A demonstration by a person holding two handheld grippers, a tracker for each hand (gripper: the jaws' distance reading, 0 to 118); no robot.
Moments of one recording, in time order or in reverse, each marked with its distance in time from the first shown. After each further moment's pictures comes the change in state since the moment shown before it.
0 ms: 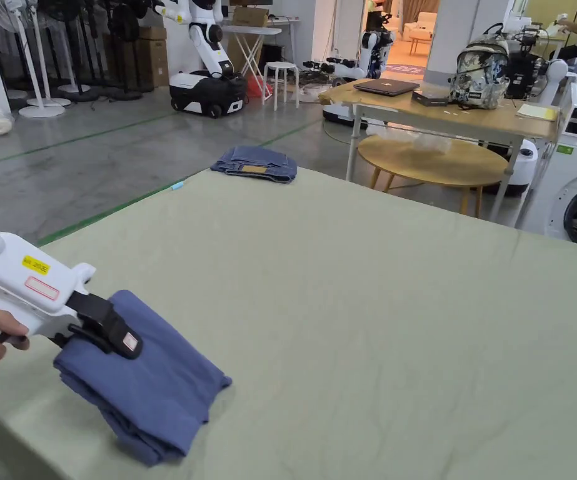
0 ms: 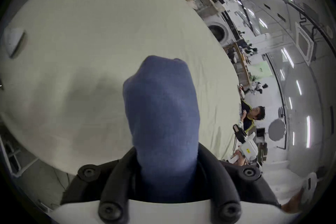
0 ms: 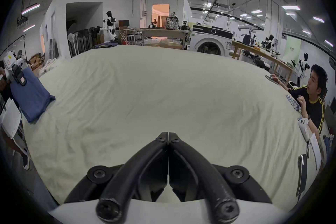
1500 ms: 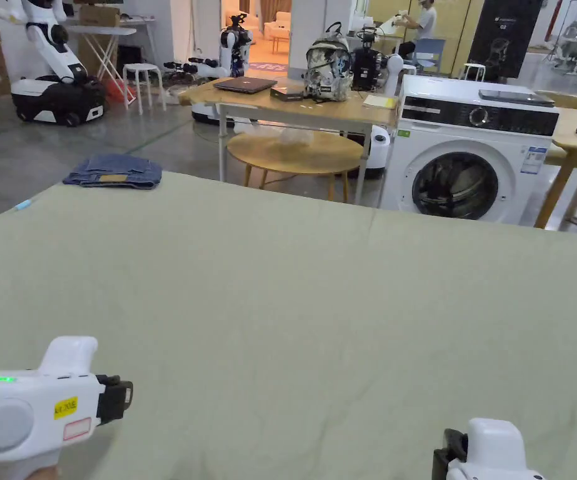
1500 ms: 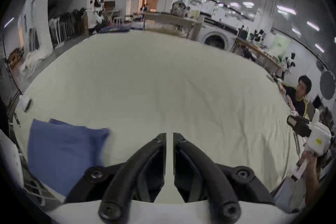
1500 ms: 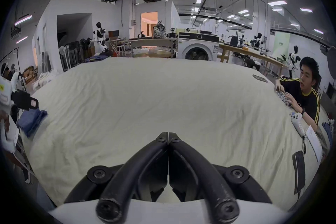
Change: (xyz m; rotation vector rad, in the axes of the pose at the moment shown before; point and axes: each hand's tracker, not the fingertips) left arm 0.177 -0.117 -0.176 0.469 0.362 -0.467; right arm 0.039 0.011 0.019 0.076 -0.064 -0.088
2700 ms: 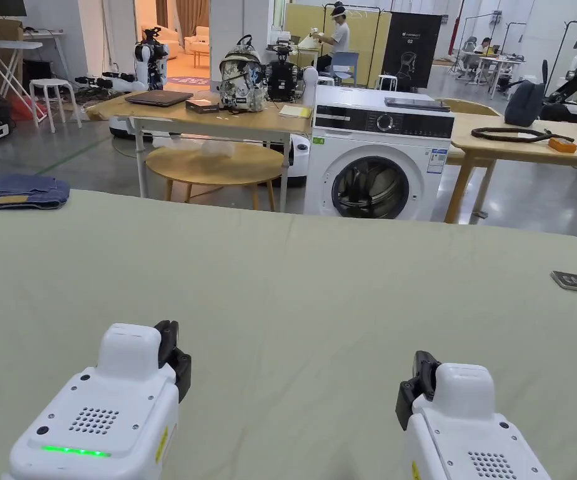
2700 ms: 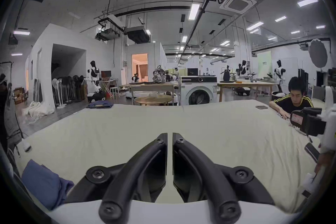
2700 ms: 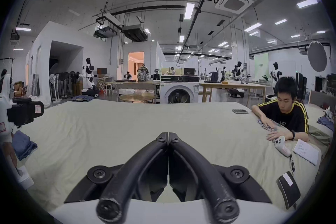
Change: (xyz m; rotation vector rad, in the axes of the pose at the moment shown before) left arm 0.187 -0.007 0.008 0.568 0.016 -0.214; right arm 0.040 0.028 0.029 0.376 -0.116 -0.053
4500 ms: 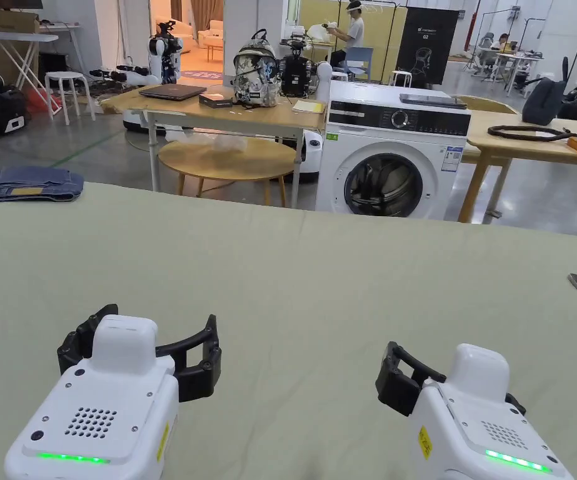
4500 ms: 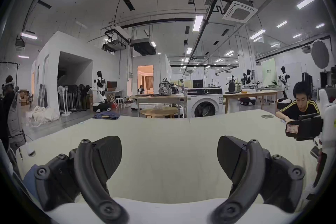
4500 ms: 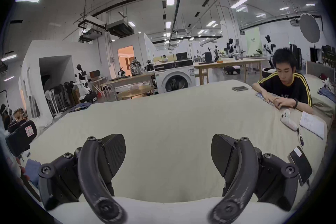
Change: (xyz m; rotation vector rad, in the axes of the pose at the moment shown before) left arm -0.005 0.003 0.005 0.118 0.051 -0.008; right arm -0.010 0.020 -0.019 -0.136 -0.038 -0.187
